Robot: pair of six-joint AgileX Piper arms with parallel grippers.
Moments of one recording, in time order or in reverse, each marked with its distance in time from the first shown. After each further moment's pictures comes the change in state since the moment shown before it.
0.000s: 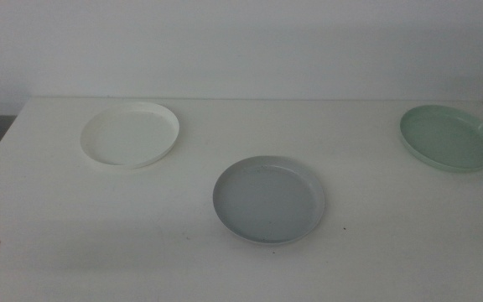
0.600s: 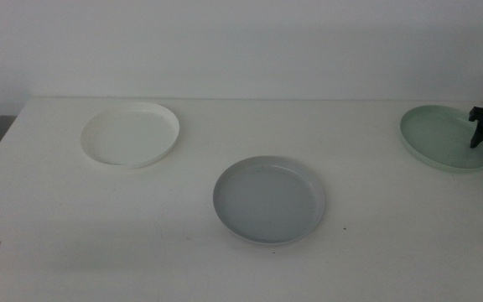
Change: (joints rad) left arm 0.000 0.000 0.000 0.000 0.000 0.000; right arm 0.000 0.230 0.000 0.021 -0.089 -0.004
